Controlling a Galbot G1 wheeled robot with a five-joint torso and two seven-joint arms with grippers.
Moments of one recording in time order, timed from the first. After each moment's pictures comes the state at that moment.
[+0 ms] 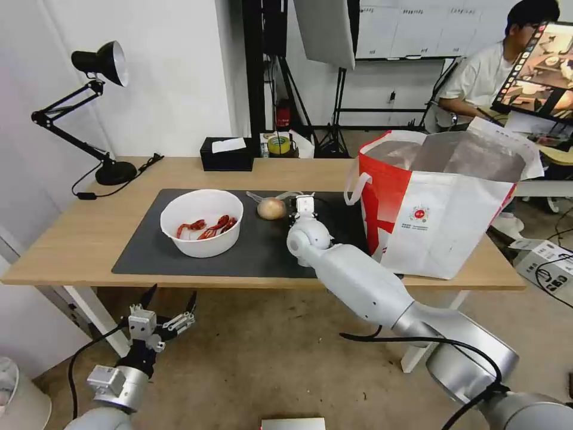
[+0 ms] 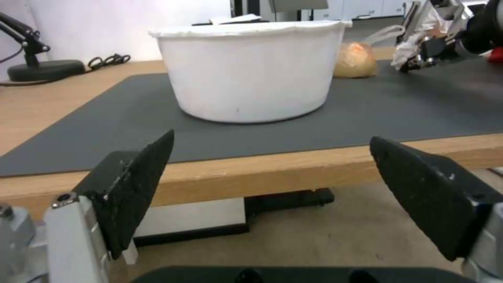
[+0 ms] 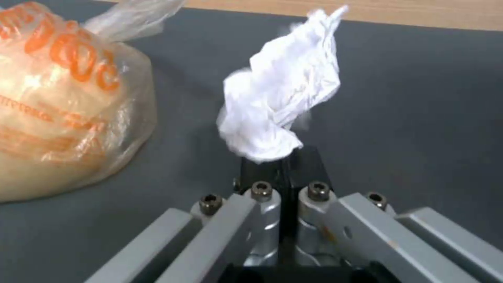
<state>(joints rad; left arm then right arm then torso) 1.70 -1.09 -0.59 -2.01 -0.37 -0.21 0.00 -0.28 1.38 -0.41 1.15 0.97 -0.44 0.77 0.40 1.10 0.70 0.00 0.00</state>
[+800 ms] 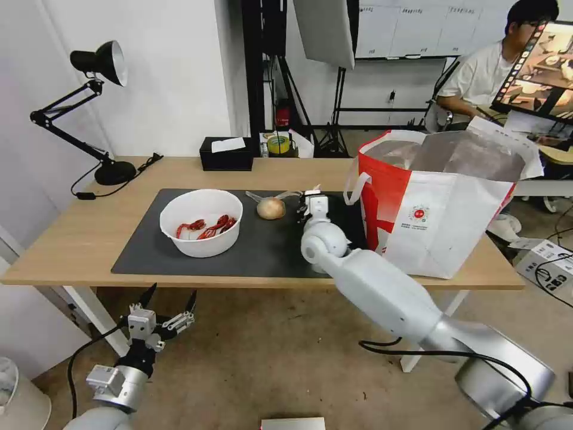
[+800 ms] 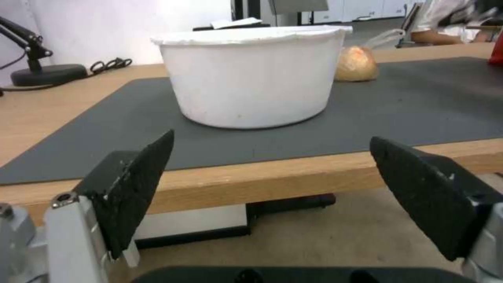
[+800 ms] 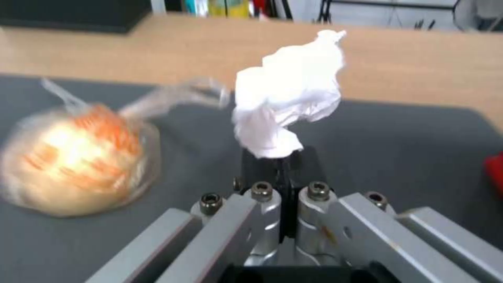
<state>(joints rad) 1.71 -1.09 -0.60 -2.02 -0.37 -0.21 -0.01 -0.36 1.20 -0.37 1.48 0.93 -0.39 0.77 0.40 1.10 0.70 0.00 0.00</state>
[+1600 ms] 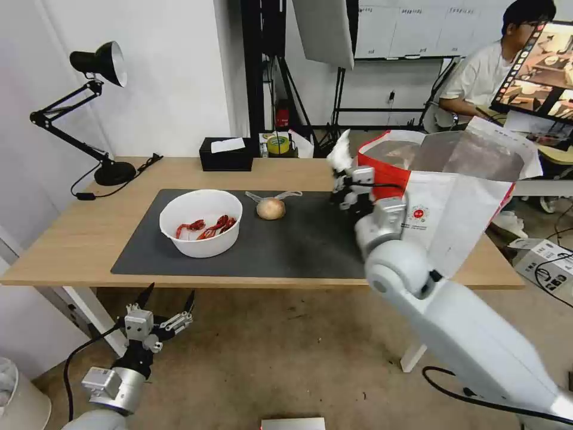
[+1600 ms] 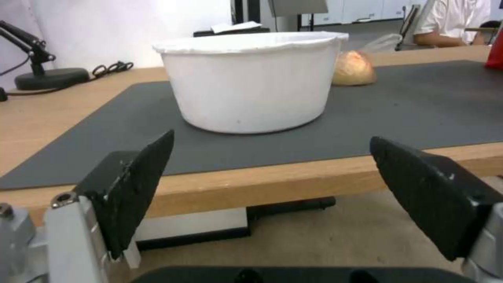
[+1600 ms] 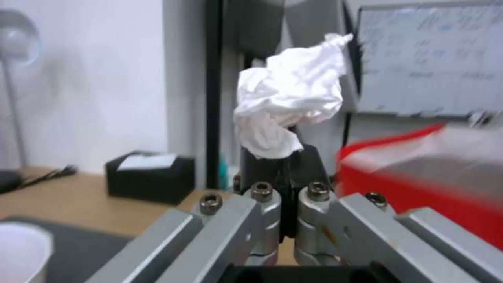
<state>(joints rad) 1.73 -1.09 -0.61 -2.05 -0.37 -0.20 -0.01 -0.65 0.93 -0.05 2.00 0.64 -0.20 0.53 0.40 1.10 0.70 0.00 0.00</state>
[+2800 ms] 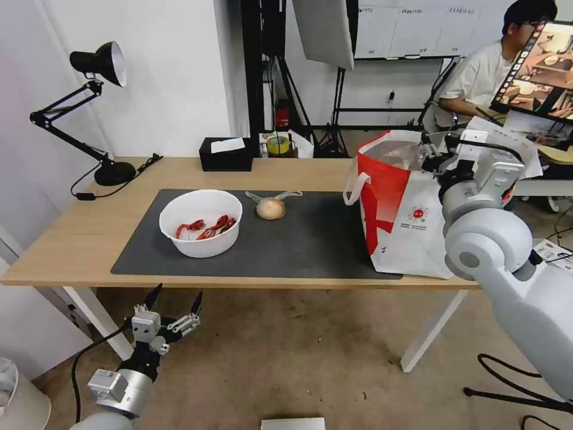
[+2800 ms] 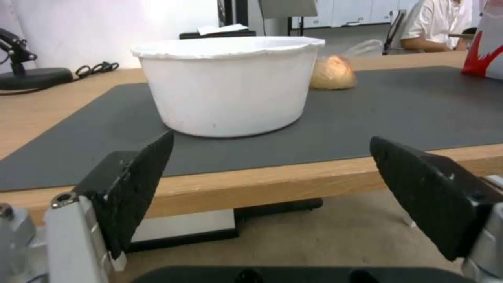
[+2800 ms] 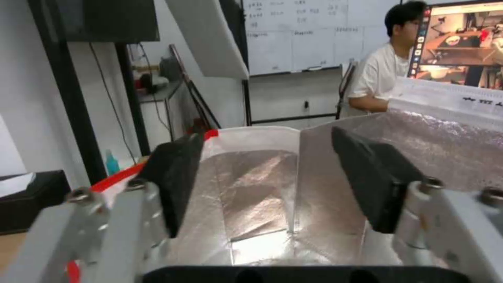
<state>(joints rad) 1.73 -1.10 -0.59 -2.07 -0.37 -0.20 -0.01 -0.65 0.76 0.17 2.08 1.01 -0.38 0.81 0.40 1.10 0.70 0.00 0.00</state>
